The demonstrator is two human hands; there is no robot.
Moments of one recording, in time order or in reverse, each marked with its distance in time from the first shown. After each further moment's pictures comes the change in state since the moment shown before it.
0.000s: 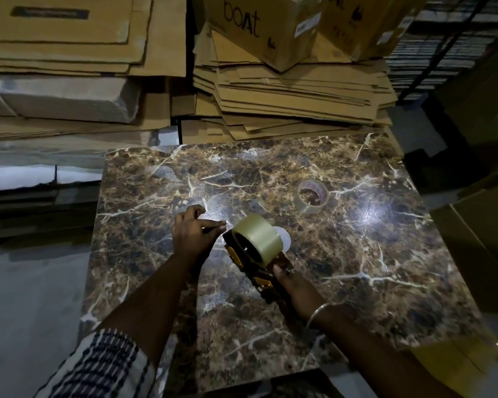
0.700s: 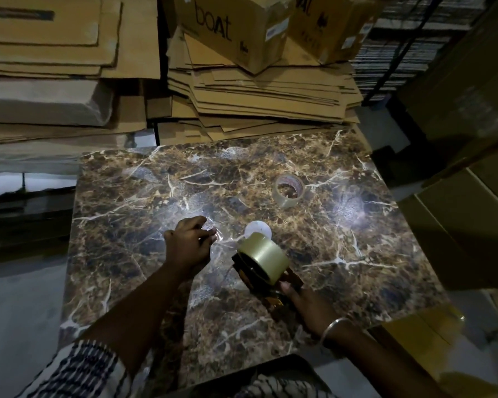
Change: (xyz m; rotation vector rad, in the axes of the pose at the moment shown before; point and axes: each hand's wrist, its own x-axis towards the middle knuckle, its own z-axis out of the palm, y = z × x) left_hand -0.028 0.009 0.010 -0.008 -0.026 0.235; right_hand -0.067 0.017 -0.030 -0.229 0.066 0.090
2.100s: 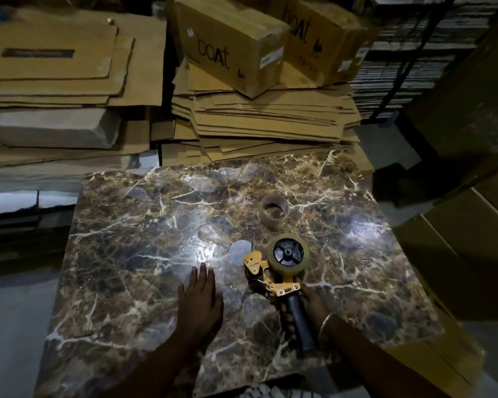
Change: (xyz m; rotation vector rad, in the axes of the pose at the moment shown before) left_hand -0.084 0.092 0.029 0.113 -0.365 -0.255; right_hand 0.094 0.088 -0.043 1.008 -0.318 0.323
